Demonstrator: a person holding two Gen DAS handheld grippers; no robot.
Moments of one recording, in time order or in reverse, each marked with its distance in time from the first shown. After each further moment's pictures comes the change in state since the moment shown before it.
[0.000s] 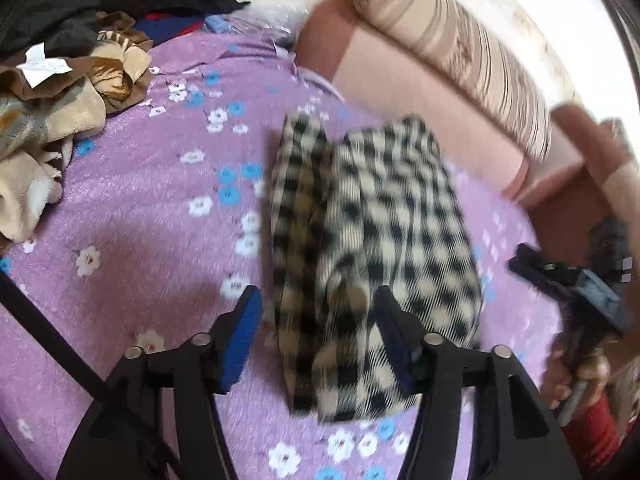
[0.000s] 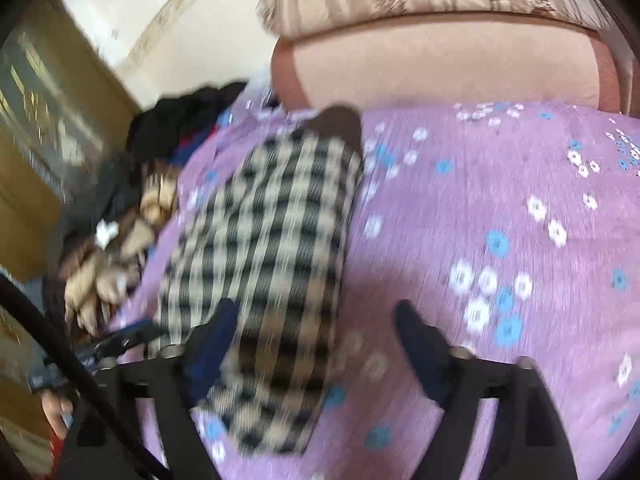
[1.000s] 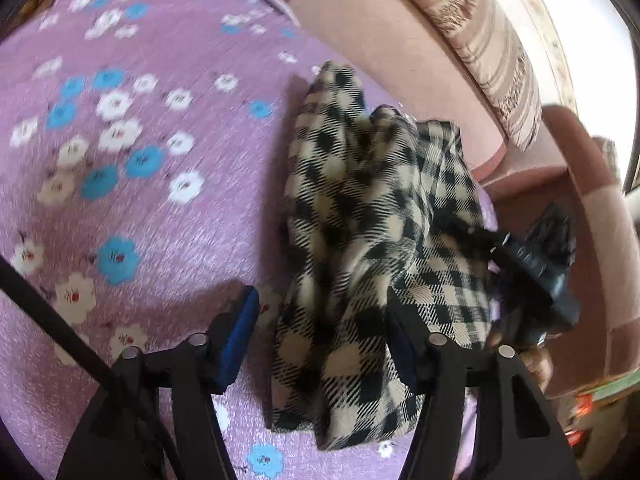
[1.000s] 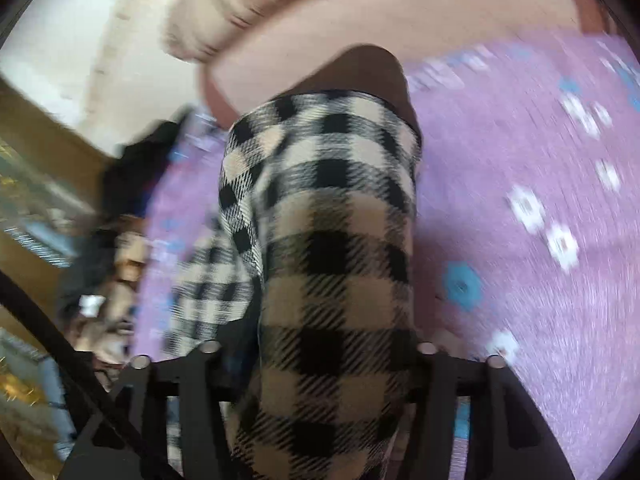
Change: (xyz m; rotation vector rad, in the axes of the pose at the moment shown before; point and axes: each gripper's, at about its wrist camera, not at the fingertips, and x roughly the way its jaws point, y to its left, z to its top) left arm 0.107 -0.065 -0.001 -0.137 0.218 -0.192; right arm 0.052 -0.094 0.029 0.224 0.077 0.000
